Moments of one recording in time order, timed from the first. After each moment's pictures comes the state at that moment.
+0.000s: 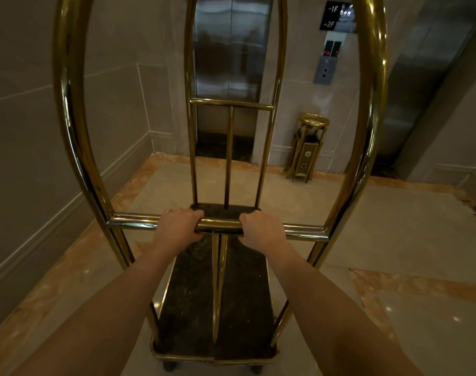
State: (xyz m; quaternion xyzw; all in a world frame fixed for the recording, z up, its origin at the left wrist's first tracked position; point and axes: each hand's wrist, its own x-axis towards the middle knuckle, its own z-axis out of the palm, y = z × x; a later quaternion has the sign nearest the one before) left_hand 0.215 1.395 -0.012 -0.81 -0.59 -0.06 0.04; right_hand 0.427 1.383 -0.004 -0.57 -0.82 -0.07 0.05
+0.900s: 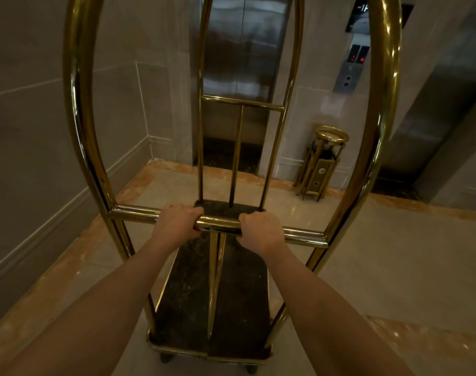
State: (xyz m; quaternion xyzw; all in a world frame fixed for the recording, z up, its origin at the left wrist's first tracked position) left_hand 0.219 1.696 -0.017 -0.80 -0.59 -0.07 0.05; right_hand 0.435 1.677 -0.005 -0.56 -0.82 -0.09 0.05
